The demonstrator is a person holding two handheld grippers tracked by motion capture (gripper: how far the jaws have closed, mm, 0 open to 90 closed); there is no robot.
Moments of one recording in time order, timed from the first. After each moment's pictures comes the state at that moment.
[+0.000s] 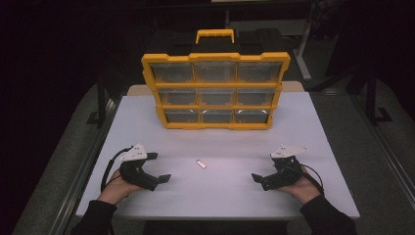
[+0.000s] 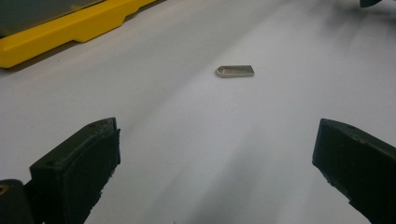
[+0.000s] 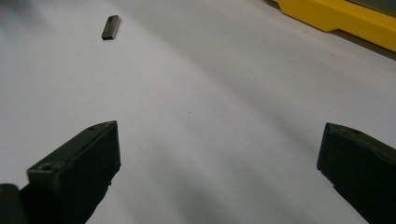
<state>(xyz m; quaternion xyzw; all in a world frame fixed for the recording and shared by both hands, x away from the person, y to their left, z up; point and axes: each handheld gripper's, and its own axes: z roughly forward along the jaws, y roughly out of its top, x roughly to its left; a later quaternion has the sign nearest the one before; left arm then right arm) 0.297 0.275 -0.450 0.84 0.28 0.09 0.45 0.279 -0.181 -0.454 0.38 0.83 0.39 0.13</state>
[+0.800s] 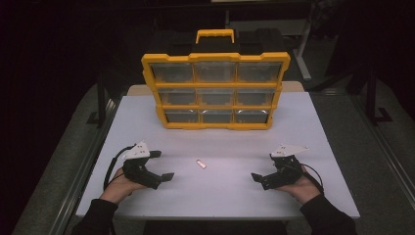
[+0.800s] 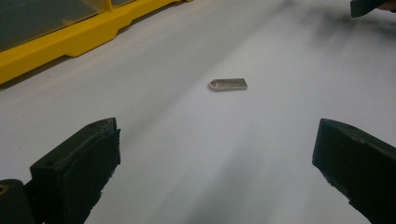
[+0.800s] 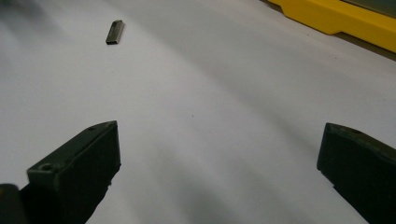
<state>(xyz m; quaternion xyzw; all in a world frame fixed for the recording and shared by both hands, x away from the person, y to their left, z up) 0.301 0.266 -0.445 0.84 0.27 0.08 0.46 0.281 -0.181 -0.453 0.38 0.82 0.40 0.12</state>
